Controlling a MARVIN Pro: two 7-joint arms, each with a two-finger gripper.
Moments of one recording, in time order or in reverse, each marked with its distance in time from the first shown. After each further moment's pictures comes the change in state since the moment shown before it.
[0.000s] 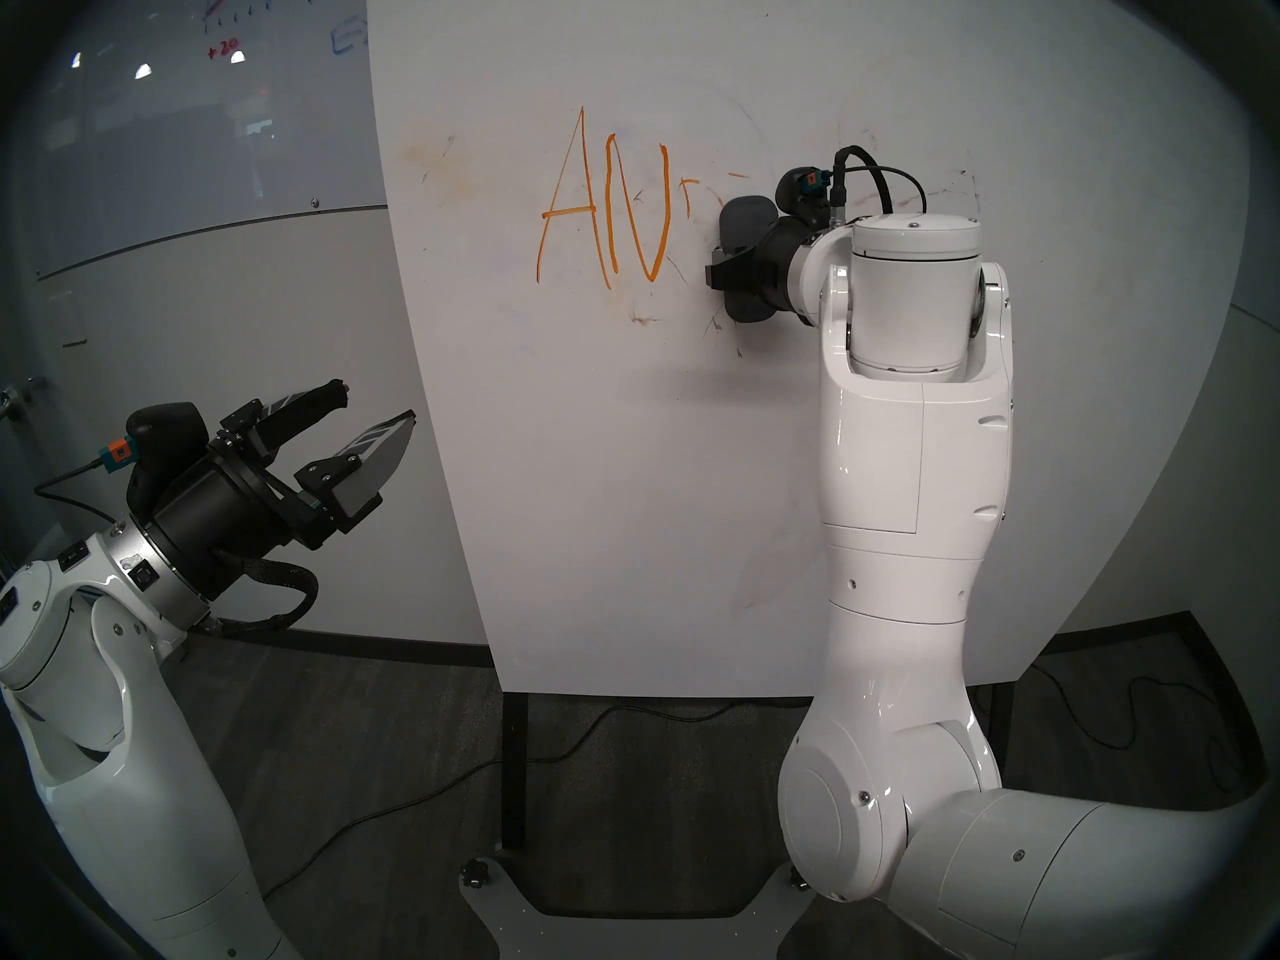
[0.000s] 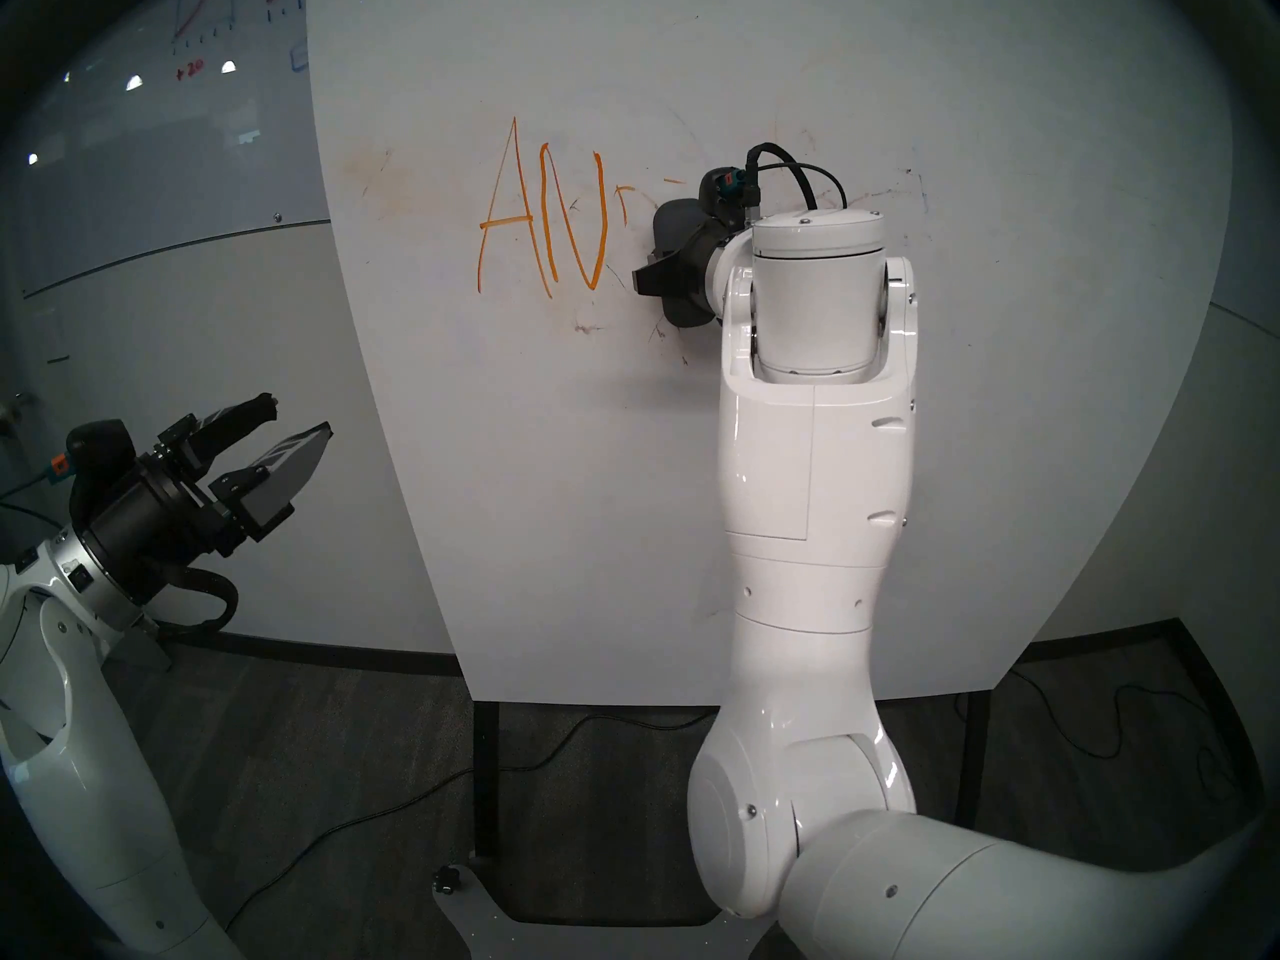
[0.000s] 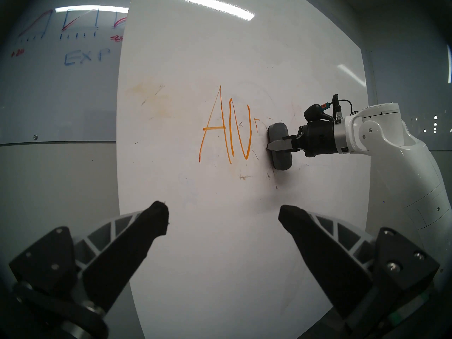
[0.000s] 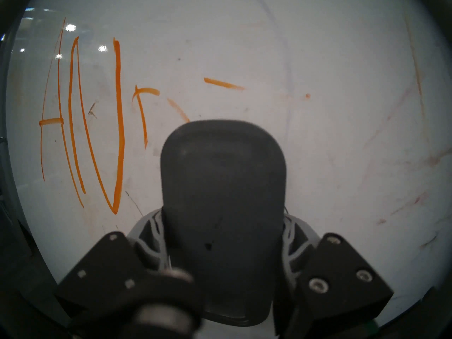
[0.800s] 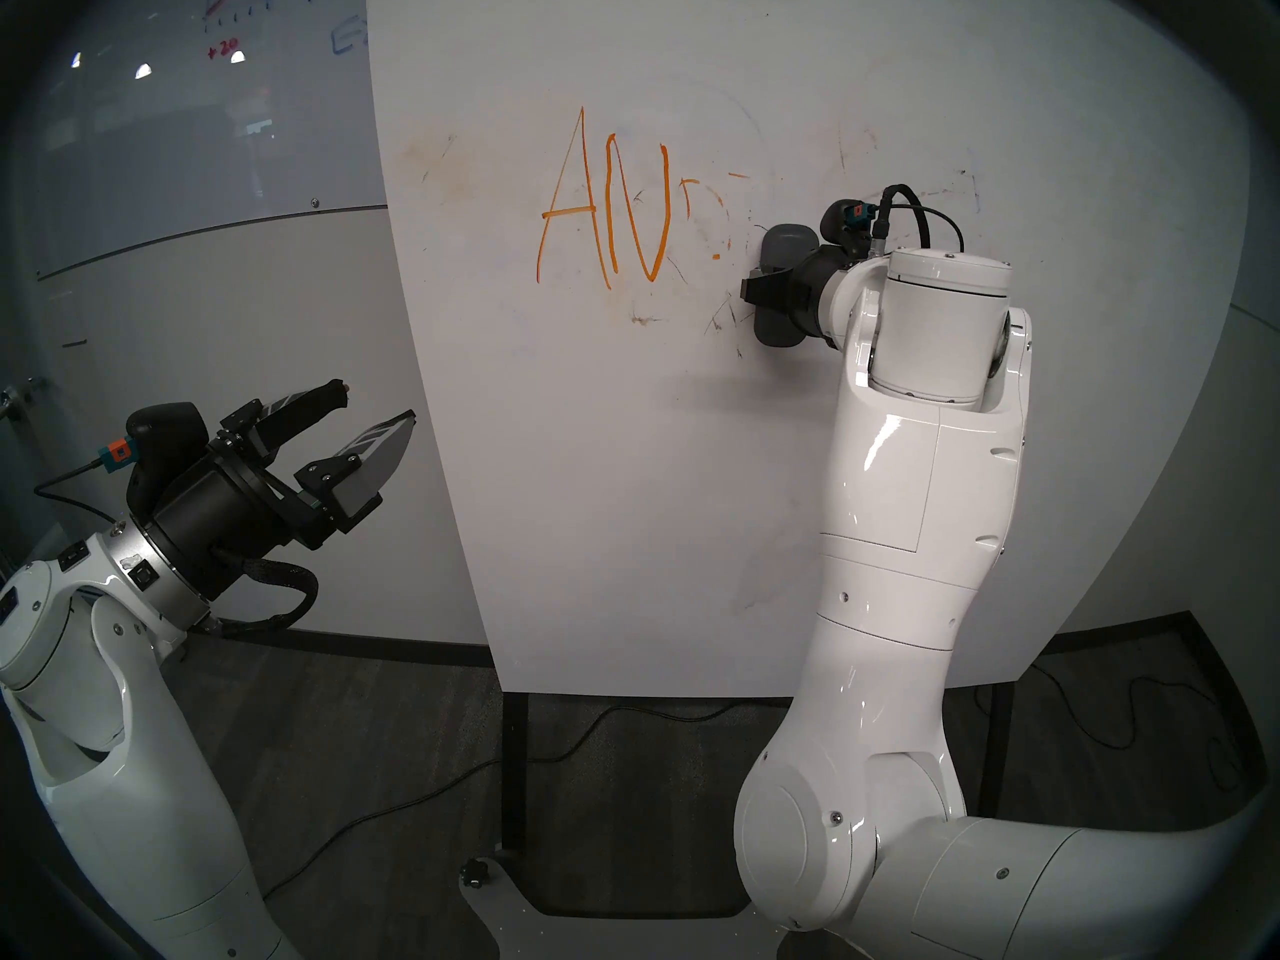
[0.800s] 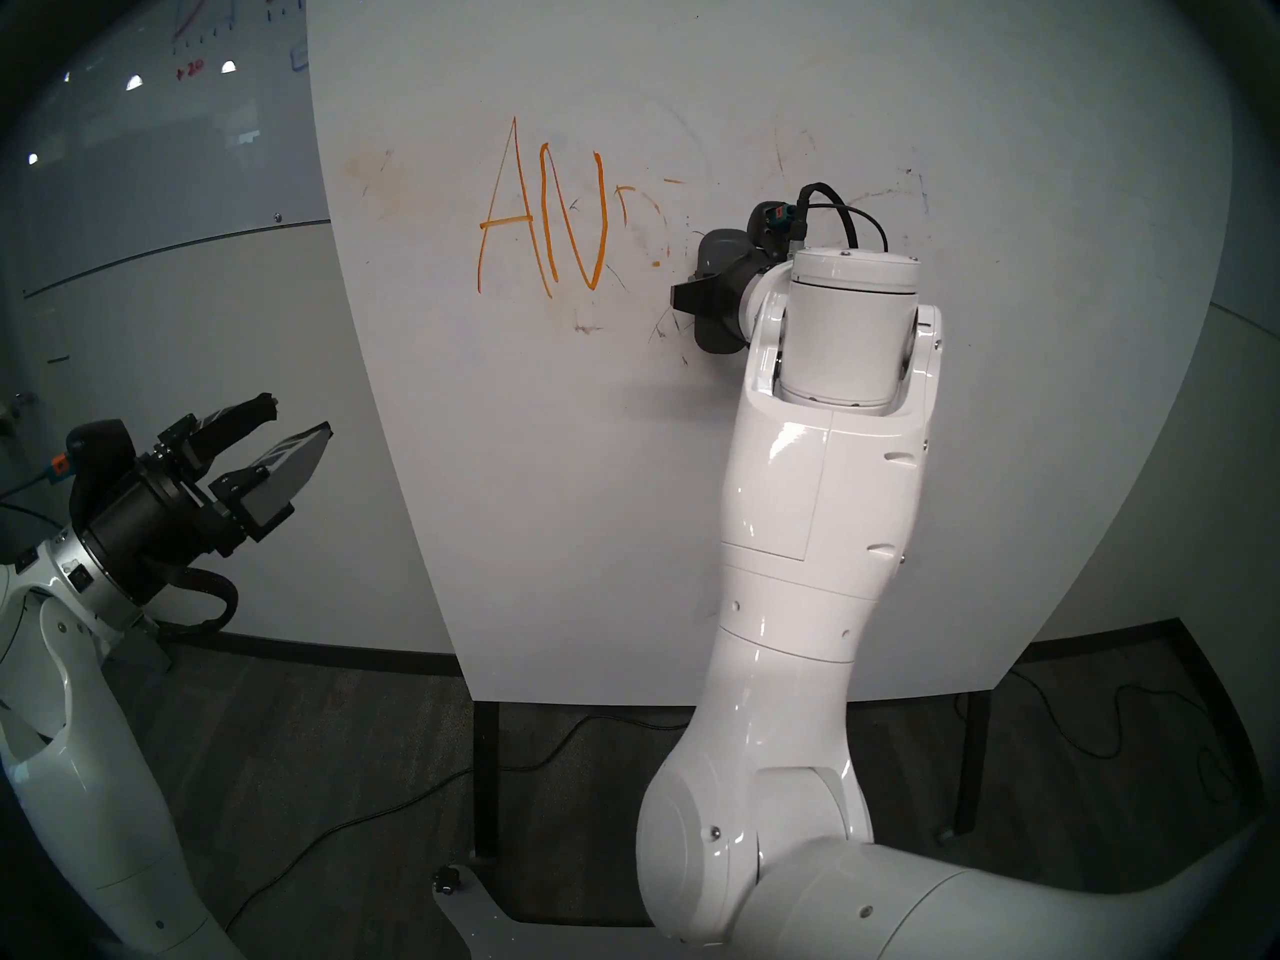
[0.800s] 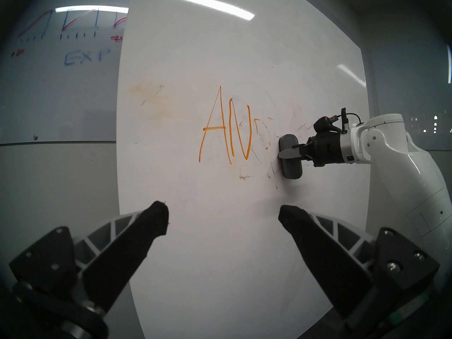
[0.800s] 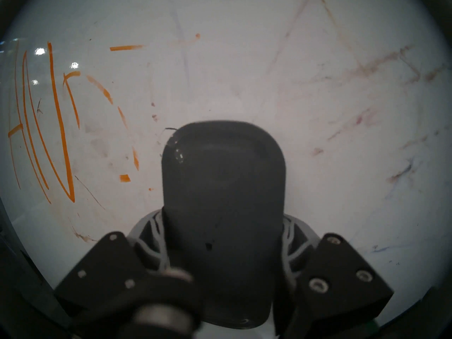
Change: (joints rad) left arm 0.000 0.000 0.000 0.000 0.000 0.000 0.000; right arm -0.034 -0.104 0.134 -0.037 -0.013 -0.001 -0.024
